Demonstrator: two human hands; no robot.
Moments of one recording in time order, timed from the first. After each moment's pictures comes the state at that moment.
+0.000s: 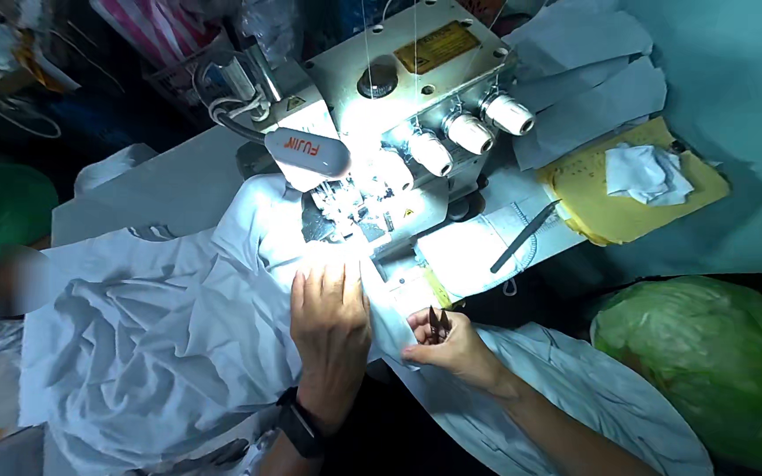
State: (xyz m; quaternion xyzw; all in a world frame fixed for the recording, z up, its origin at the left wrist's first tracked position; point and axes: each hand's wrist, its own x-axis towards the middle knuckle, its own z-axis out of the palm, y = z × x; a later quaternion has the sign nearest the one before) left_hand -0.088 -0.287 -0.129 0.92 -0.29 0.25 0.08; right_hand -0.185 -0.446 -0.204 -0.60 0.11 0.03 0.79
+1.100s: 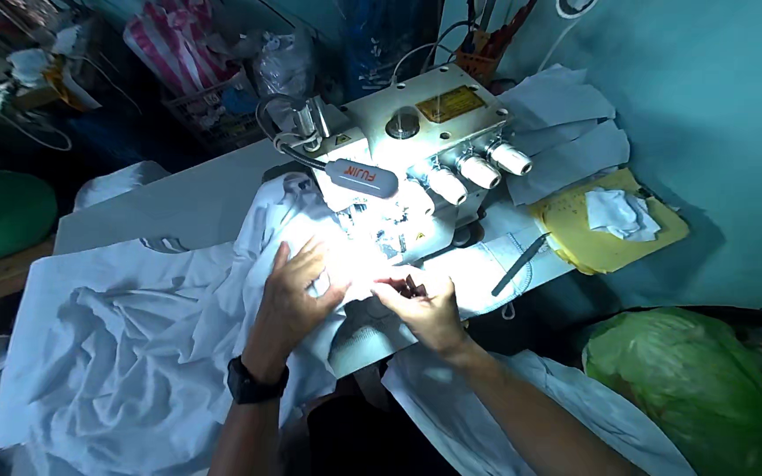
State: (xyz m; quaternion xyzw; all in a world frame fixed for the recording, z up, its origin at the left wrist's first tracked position) left_hand -0.012 -0.232 -0.121 0.86 -0.37 0.12 0.33; right_hand -0.094 -0.417 -0.160 -0.73 -0.02 -0.29 0.62
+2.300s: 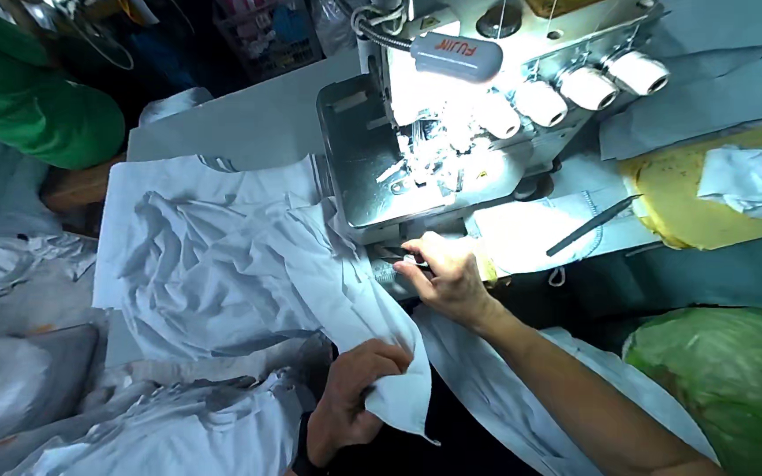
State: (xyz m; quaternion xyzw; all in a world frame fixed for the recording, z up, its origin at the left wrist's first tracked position) left_hand -0.195 -0.194 -0.169 0.70 -0.39 0.01 0.59; right_hand -0.114 -0.410 -0.193 -0.86 -0.18 -0.28 0.40
